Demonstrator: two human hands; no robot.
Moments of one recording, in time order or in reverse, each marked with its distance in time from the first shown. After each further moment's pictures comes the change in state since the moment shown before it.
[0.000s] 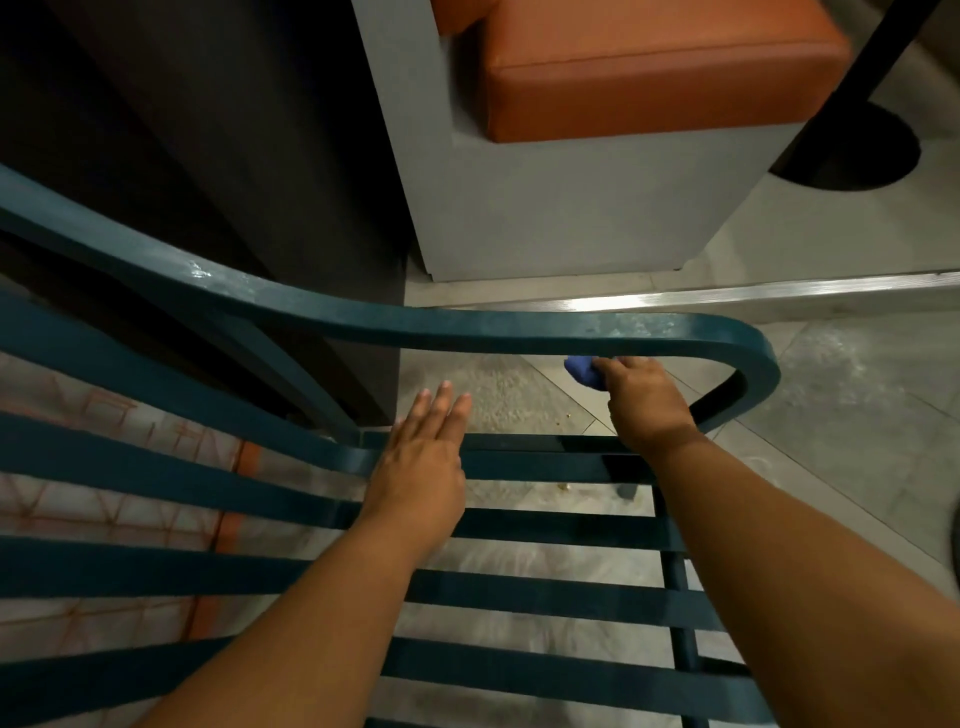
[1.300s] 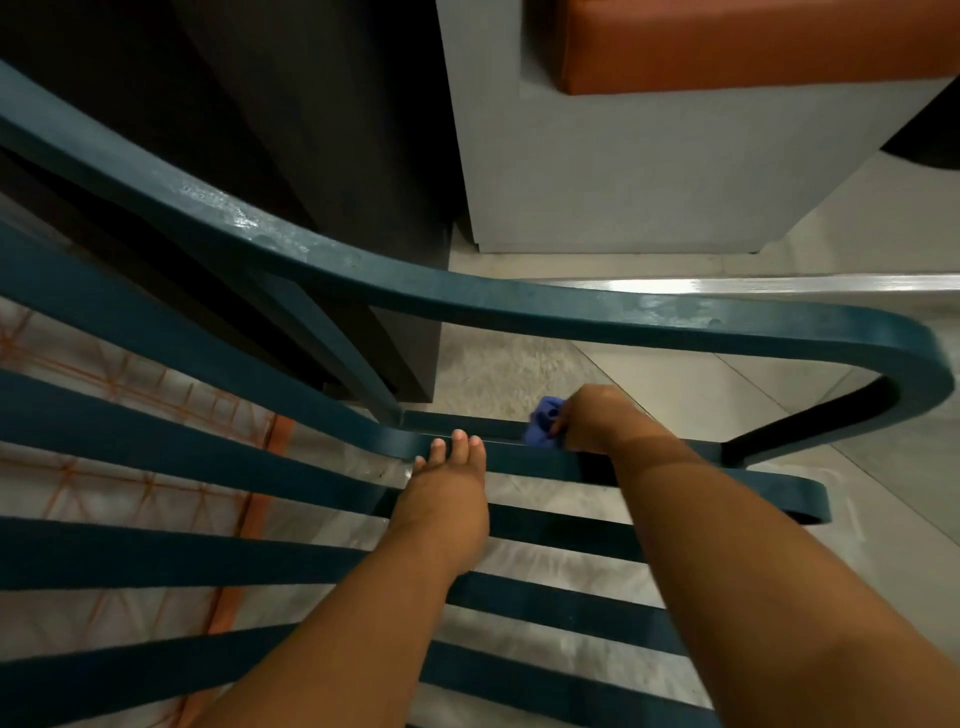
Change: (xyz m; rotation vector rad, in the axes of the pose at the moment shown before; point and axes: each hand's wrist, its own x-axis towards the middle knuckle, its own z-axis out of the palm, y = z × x) left_hand 0.013 -0.026 0.034 0.188 -0.554 -0.231; right_hand 0.036 -0.103 0.045 -0.007 -0.702 0.122
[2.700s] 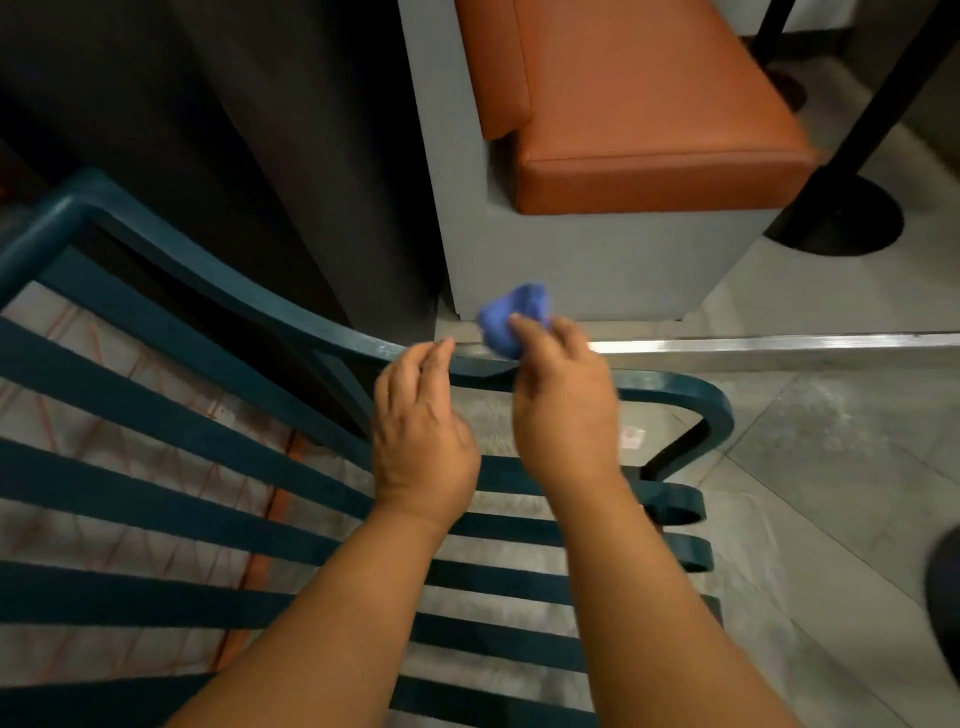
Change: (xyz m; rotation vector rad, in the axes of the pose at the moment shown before) left_hand -0.151 0.011 -0.099 -0.566 1.187 0.165; right_hand -0.264 -0.035 -0.057 0.430 1.139 -0.422
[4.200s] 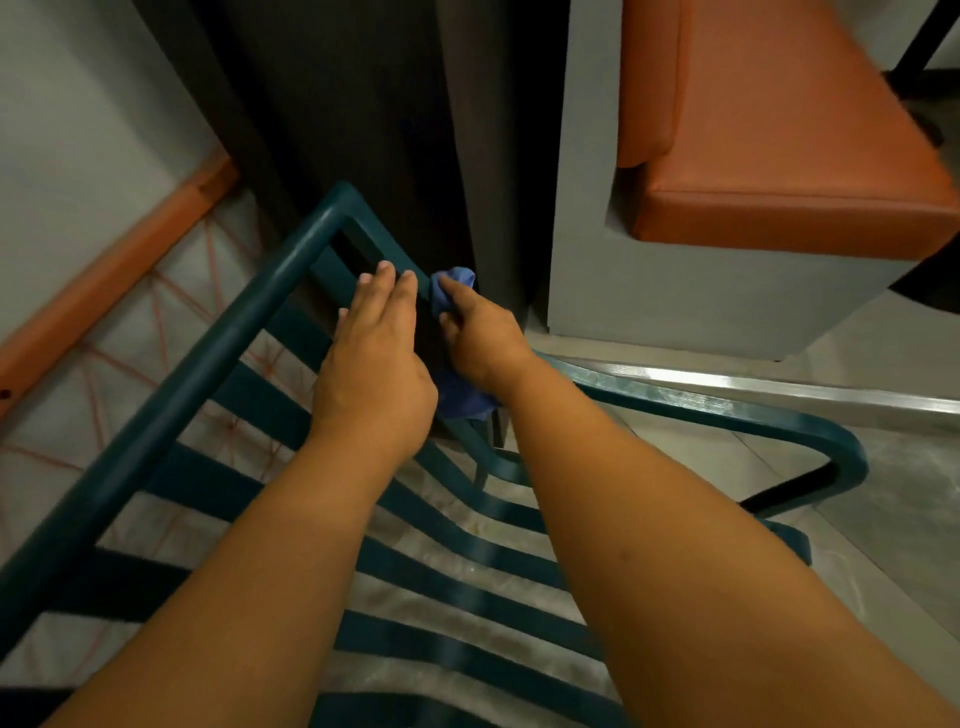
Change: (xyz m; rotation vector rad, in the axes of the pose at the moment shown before) left_hand 0.044 -0.071 -0.166 0.197 -0.109 -0.212; right_hand 0.060 -0.161 0.104 0.278 -0.588 -0.104
